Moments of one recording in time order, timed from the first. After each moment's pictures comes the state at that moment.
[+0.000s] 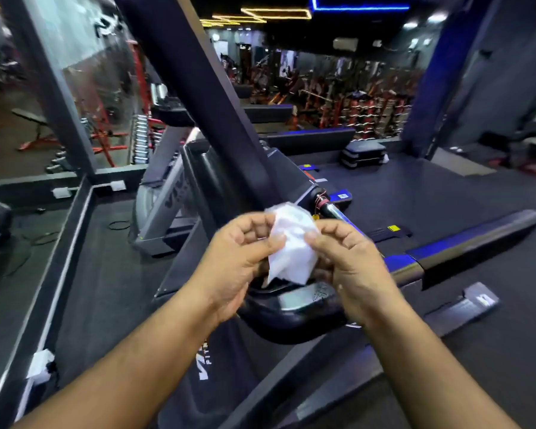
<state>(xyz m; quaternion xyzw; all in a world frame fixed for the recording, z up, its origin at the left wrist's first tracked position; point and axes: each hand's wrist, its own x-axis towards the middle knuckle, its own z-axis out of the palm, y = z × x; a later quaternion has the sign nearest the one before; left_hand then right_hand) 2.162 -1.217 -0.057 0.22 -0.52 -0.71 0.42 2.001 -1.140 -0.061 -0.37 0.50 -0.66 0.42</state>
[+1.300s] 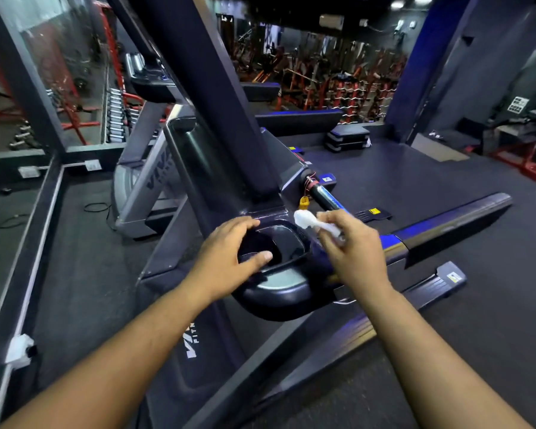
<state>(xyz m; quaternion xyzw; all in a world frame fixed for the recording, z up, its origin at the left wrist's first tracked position) 2.171 -1.268 -0.139 0.32 -0.86 -0.27 0.30 1.958 -1.144 -0.104 -0.55 0.72 -0.42 -0.05</state>
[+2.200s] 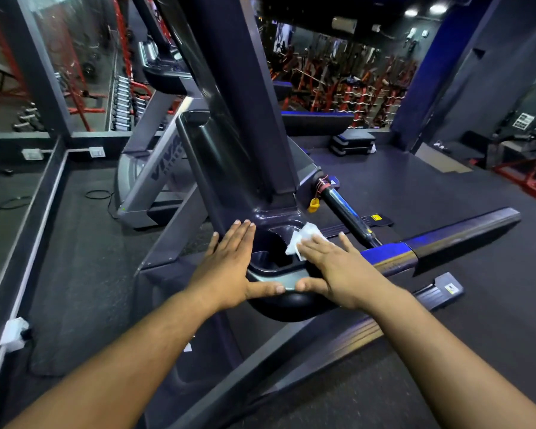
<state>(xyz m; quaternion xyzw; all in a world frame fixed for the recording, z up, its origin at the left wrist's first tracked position) 2.186 -1.270 -0.159 0.37 -0.91 -0.17 0.08 1.961 -1.160 -0.113 -0.71 0.70 0.05 0.06</state>
